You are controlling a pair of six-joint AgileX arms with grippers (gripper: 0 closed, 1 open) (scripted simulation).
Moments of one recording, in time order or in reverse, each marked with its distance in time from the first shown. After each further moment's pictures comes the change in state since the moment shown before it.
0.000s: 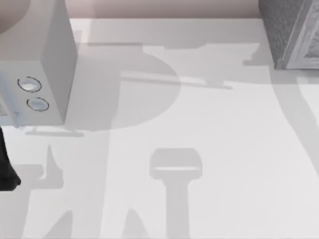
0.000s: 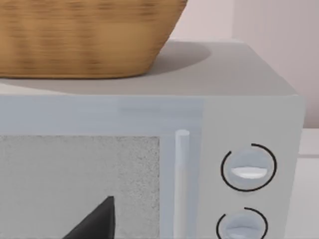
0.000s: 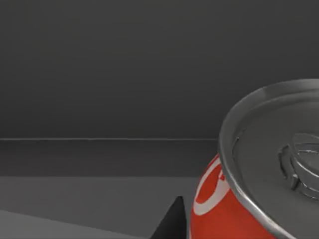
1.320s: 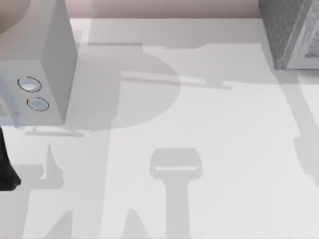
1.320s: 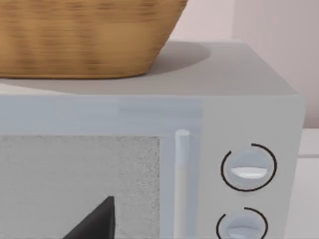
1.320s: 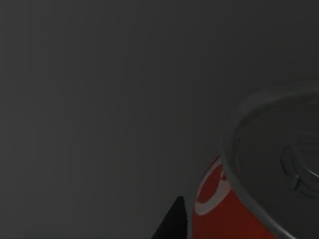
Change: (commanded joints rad) left arm 0.000 0.000 0.000 0.000 0.000 0.000; right arm -0.082 0.701 0.946 -0.240 -0.064 -0.002
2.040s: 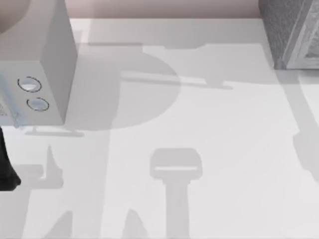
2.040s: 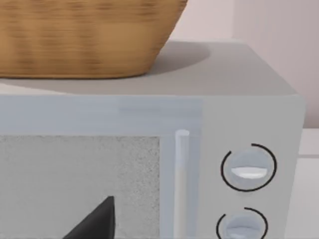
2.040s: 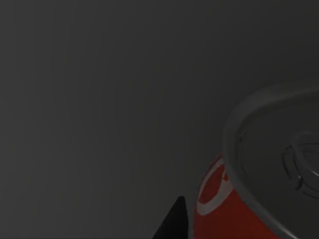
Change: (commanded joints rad) left arm 0.000 0.000 0.000 0.000 0.000 0.000; right arm -0.006 0.060 0.079 -0.021 -0.009 0.002
